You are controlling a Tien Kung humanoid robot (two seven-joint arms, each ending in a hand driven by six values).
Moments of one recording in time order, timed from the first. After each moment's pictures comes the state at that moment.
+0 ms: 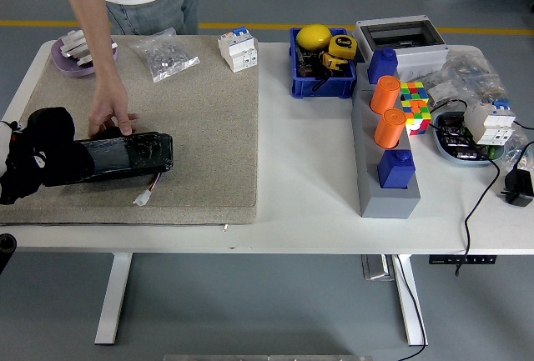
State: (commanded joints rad) left arm -0.15 0.40 -1.36 -1.27 1.94 0.20 0.36; right arm 0.08 -0.42 0.84 0.32 -0.45 0.04 -0.24
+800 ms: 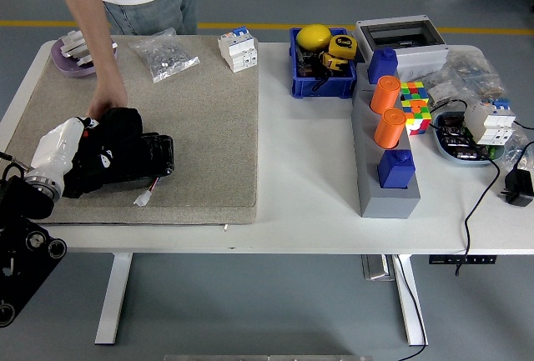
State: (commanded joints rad) left arm -0.22 0.37 -1.13 -1.34 1.91 0.21 0.36; right arm 0.08 -0.42 0.83 0.32 -0.45 0.04 -0.24
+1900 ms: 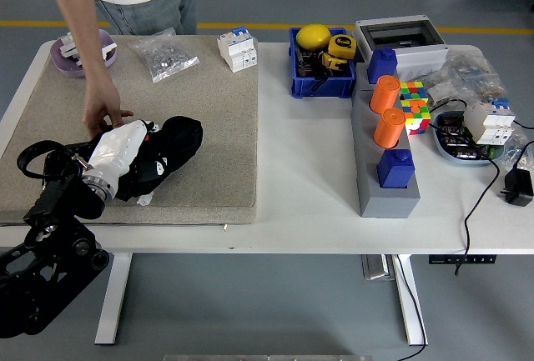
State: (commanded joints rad) left arm -0.29 0.34 -0.96 -1.41 1.97 0.21 0.43; right arm 0.09 -0.42 0.82 0.32 -0.44 0.04 -0.24
